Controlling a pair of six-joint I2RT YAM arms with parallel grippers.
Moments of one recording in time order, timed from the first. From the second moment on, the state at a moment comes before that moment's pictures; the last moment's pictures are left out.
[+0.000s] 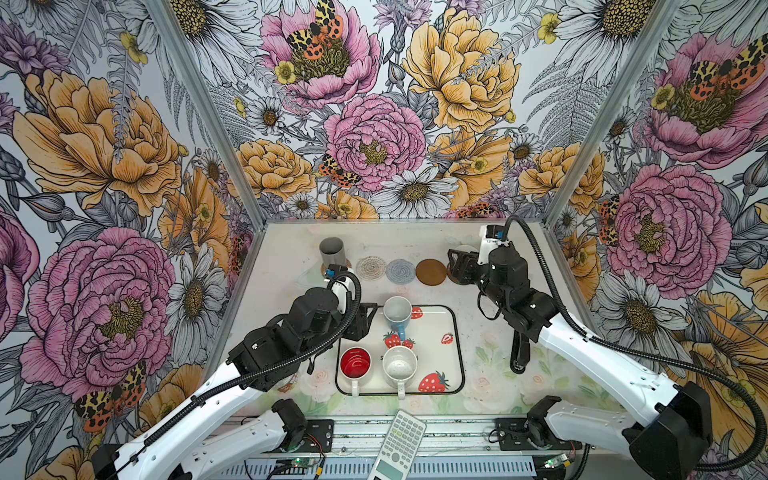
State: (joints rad) left arm -0.86 0.82 1.00 -0.77 -0.17 -0.55; right arm 0.55 1.16 0.96 -0.14 0.19 0.48
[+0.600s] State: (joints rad) left arm -1.03 0.95 0.97 -1.11 -0.16 -0.69; right arm 0.52 1.16 0.95 -0.14 0.19 0.48
